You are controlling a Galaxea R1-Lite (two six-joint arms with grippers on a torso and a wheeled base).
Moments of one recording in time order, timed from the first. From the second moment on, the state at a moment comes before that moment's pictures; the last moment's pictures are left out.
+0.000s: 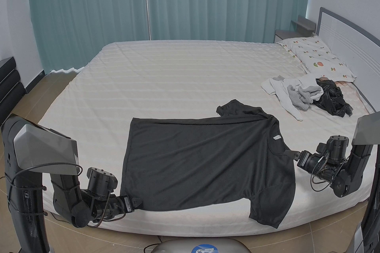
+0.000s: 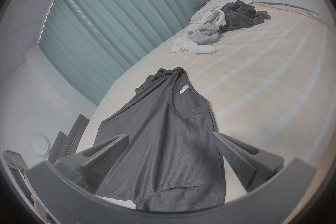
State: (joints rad) left arm -0.32 2.29 -0.33 -1.06 0.02 -0.55; right arm -0.02 2.25 -0.40 -1.39 0.24 0.53
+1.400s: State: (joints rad) left arm -0.24 2.18 -0.39 -1.07 -0.06 -0.76; right arm -0.04 2.30 -0.43 -1.13 0.28 0.47
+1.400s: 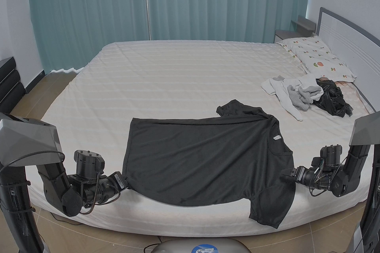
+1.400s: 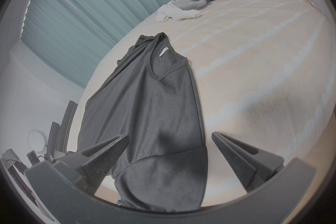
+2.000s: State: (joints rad) left arm -0.23 2.18 -0.38 -1.07 -0.07 -0.76; right arm -0.06 2.36 -0.58 -1.13 0.28 0.48
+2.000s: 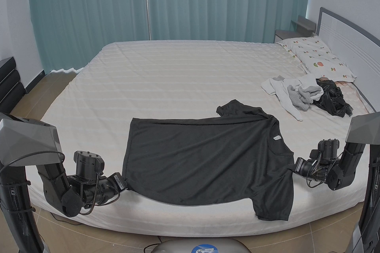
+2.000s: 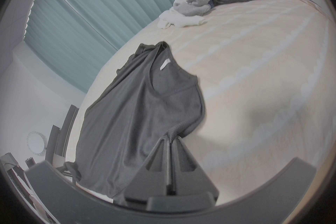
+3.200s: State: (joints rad) left arm -0.22 2.19 -0.41 -1.07 -0.09 -0.82; right arm -0.12 2.30 -0.39 -1.09 0.51 0.20
